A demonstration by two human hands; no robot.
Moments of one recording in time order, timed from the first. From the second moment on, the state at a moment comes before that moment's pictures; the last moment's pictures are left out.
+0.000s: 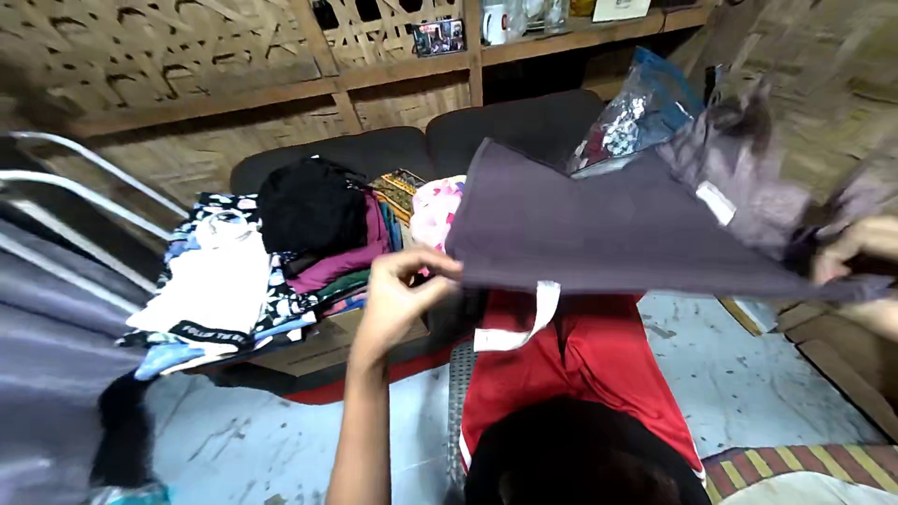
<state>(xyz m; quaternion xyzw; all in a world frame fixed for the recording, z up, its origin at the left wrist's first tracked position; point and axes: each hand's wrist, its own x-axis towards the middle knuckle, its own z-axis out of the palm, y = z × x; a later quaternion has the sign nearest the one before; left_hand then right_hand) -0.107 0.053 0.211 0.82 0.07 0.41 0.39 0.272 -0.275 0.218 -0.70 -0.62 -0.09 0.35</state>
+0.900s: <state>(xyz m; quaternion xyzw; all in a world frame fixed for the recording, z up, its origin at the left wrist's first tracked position) 0.020 0.032 0.016 0.83 0.32 0.33 0.30 0.214 -0.134 0.027 -0.81 -0.47 -0.02 0.35</state>
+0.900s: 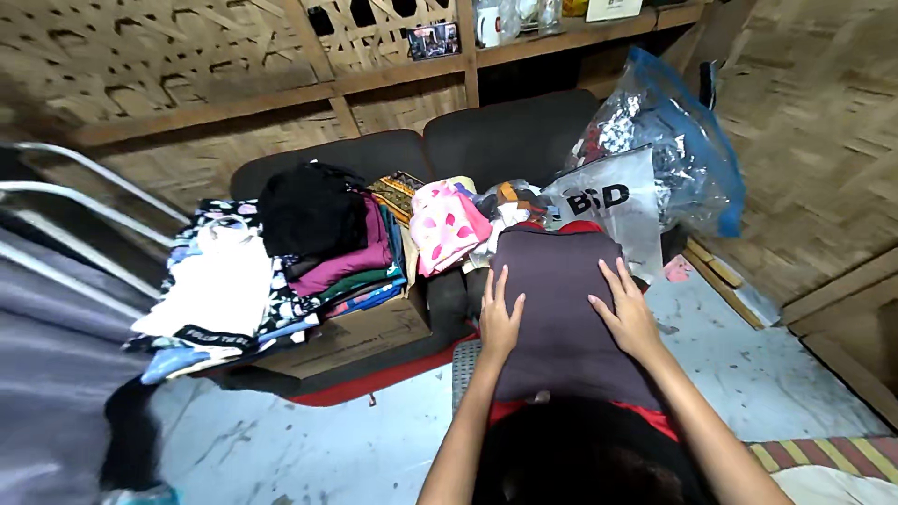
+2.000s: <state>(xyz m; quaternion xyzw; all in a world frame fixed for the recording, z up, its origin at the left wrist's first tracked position) -0.027 -0.018 -0.019 0.84 0.36 0.31 0.27 0.182 -0.187 -0.005 -0.80 -0.46 -0.05 0.38</state>
